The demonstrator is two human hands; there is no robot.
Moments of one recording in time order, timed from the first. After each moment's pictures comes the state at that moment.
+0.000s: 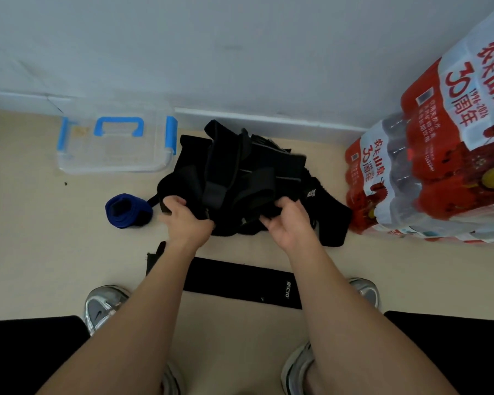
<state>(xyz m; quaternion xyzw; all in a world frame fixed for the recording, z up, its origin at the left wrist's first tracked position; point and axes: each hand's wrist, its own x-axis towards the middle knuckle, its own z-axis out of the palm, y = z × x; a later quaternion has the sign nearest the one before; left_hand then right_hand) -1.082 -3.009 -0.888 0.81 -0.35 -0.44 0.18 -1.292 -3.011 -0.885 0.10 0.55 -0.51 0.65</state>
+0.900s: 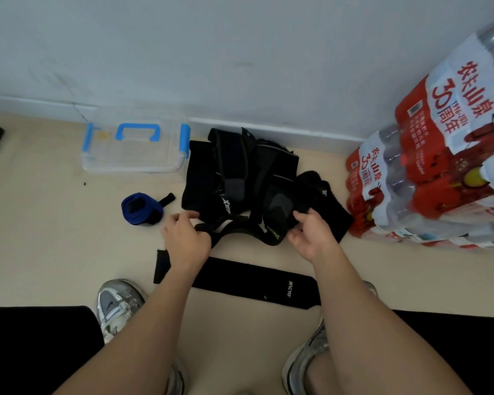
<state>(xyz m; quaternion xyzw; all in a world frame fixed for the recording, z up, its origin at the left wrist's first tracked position) -1.069 -2.965 -0.876 0.81 -0.47 -0.31 0.16 -1.331 -2.980 -0.878 0.06 0.59 -0.48 0.65</state>
